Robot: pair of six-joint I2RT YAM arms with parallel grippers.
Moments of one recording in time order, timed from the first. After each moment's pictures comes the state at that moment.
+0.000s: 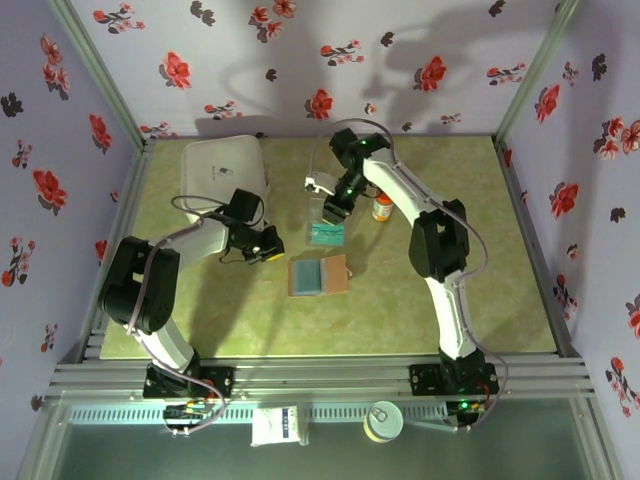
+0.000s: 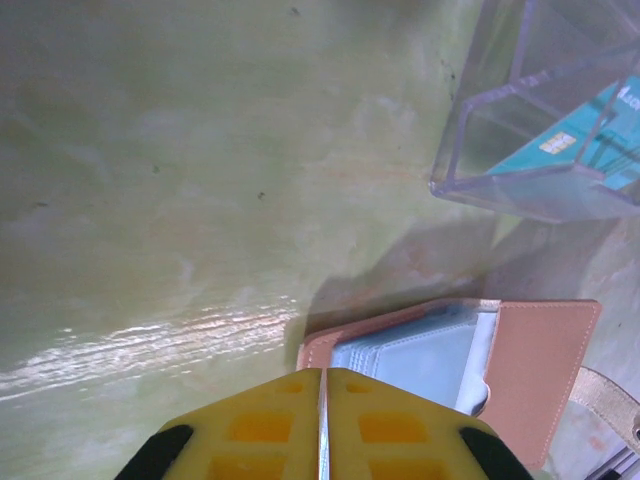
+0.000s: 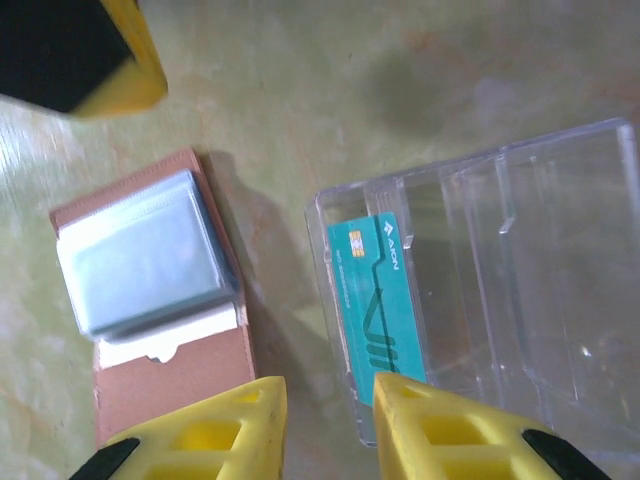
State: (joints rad) left arm -0.43 1.69 0.99 -0.44 0.42 -0.67; right arm 0.53 2.22 2.09 -1.27 -0.45 -0.68
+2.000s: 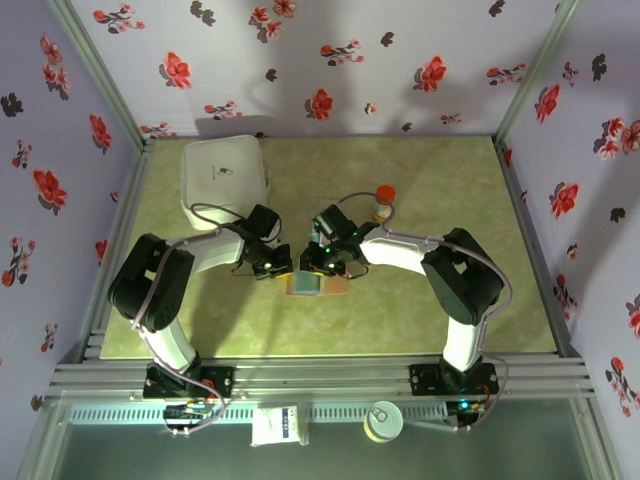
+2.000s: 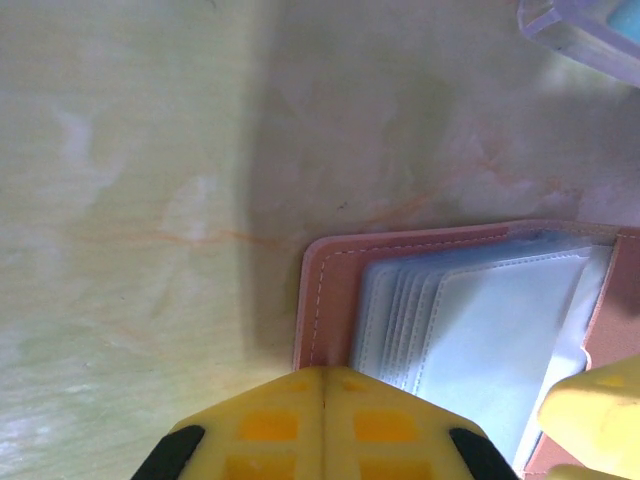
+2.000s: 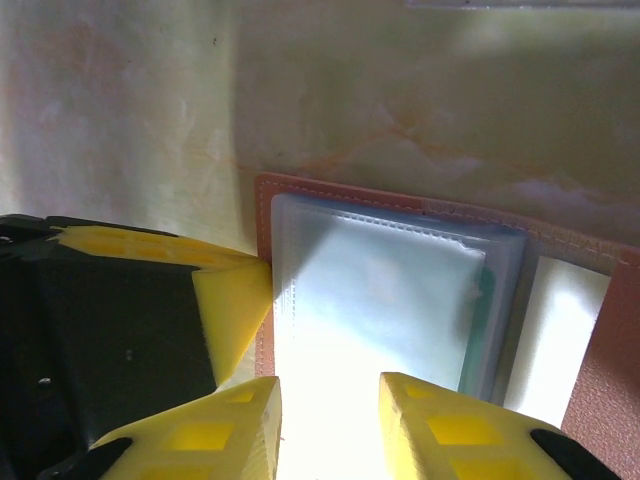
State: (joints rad) left arm -0.55 1.73 0.93 -0.42 0.36 -0.68; right arm 0.79 1.84 1.12 -0.32 -0.37 0.84
